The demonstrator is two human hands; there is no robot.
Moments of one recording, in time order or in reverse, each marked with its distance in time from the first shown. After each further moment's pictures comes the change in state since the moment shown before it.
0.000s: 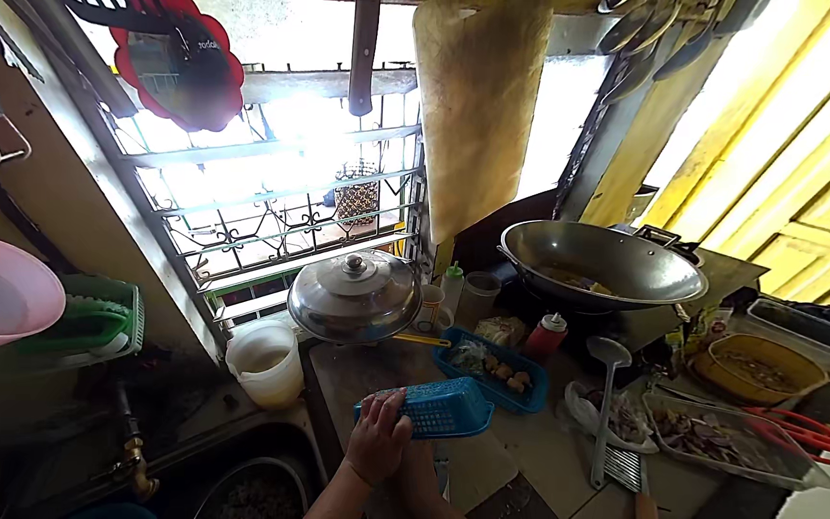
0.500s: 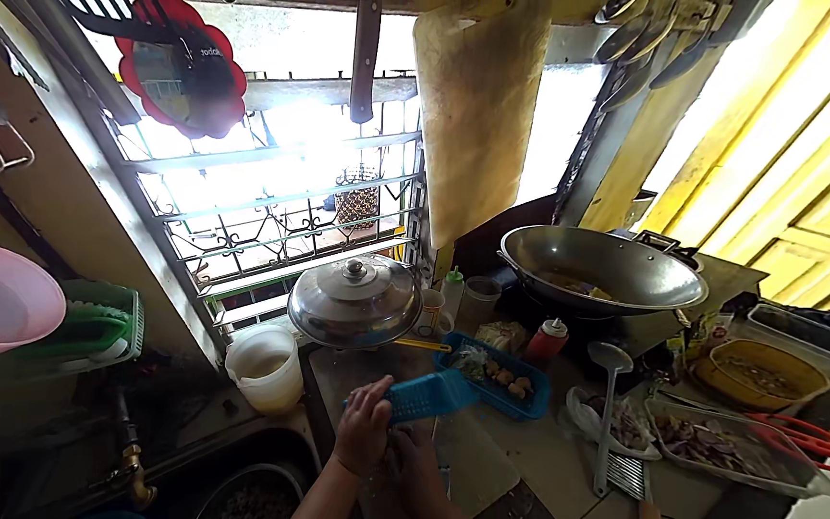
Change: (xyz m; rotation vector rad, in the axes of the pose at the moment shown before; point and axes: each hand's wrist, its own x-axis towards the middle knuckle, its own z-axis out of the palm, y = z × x) left_hand 0.016 -0.021 -0.011 -0.144 -0.018 -0.175; right_hand 0.004 0.011 -0.005 0.213 0.172 -0.129
